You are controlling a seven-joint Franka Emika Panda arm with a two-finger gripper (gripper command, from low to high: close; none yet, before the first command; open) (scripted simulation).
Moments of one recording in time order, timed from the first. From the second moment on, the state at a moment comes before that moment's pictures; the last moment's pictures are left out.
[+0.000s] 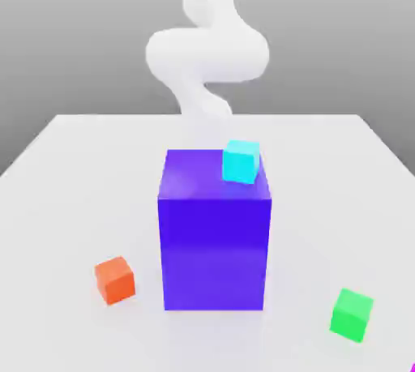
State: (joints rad) arm 0.01 -0.71 0.02 -2.28 0.00 2.32 0.79
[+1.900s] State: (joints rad) arm 0.28 0.28 0.24 -2.29 -0.07 2.57 0.98
